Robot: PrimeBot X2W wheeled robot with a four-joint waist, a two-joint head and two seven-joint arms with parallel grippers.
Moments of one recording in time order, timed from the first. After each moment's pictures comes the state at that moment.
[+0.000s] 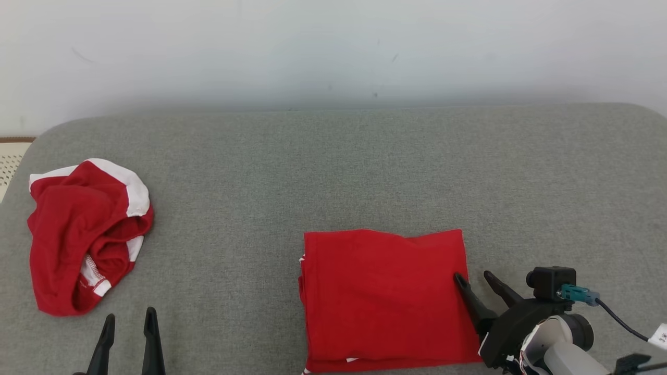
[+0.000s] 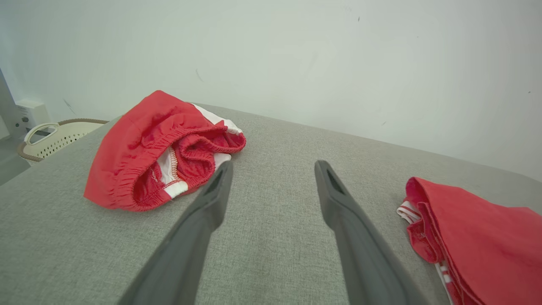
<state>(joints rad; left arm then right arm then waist) 0.00 0.05 0.11 0.03 -0.22 -0.04 -0.26 -0.38 -0.36 0.66 0.54 0.74 0.13 -0.11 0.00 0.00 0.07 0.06</state>
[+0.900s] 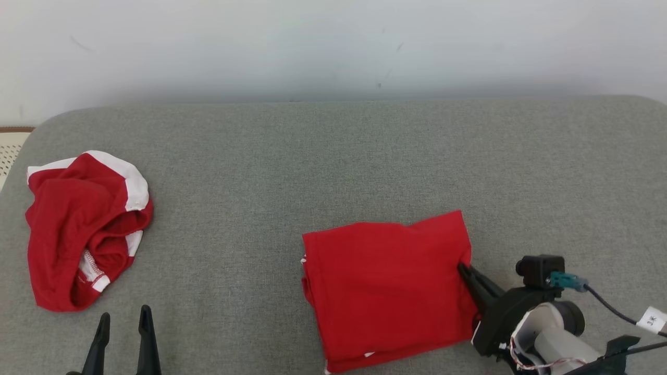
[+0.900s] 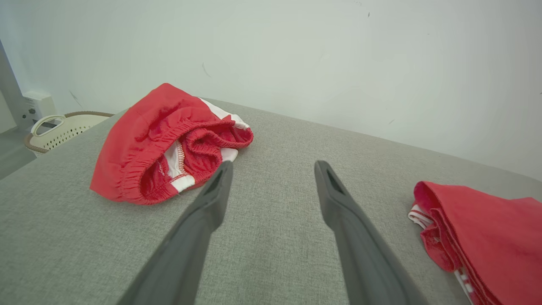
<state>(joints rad) -0.01 0.05 0.12 0.03 -0.24 -0.04 -0.26 -0.50 -0.37 0.83 0.67 0.87 0.13 -0.16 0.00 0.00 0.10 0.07</state>
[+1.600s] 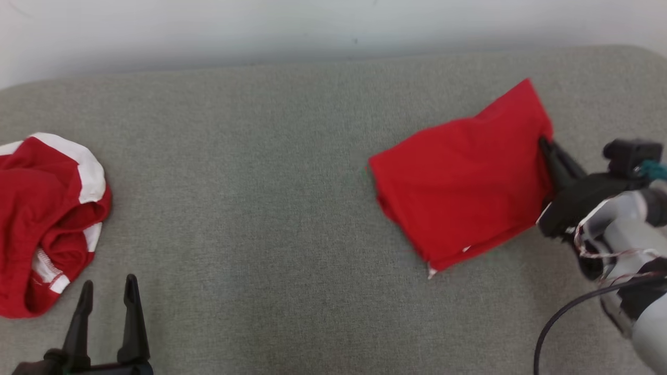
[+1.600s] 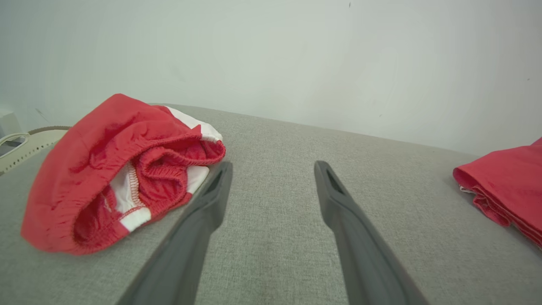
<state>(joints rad) -0.05 0.05 0.15 -0.03 -0.20 -0.07 -0.26 -0.82 -0.49 0.80 0.79 0.87 0.13 -0.24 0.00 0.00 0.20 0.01</state>
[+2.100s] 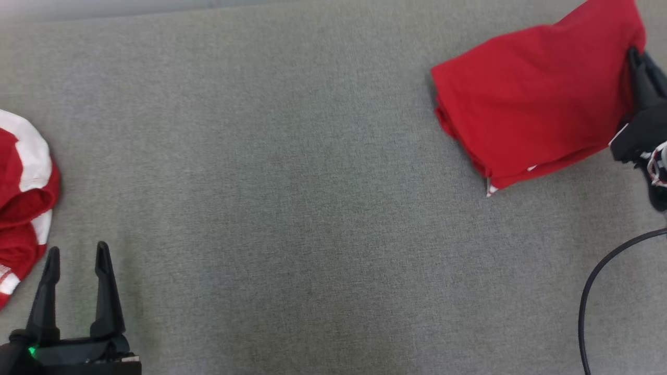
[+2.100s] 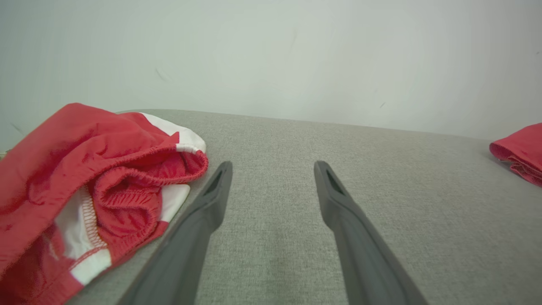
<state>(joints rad) -0.11 0.06 0.21 -0.12 -0.15 -0.10 -0.26 -1.04 -0.59 0.78 0.88 0.84 0.13 -0.26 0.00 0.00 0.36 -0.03</state>
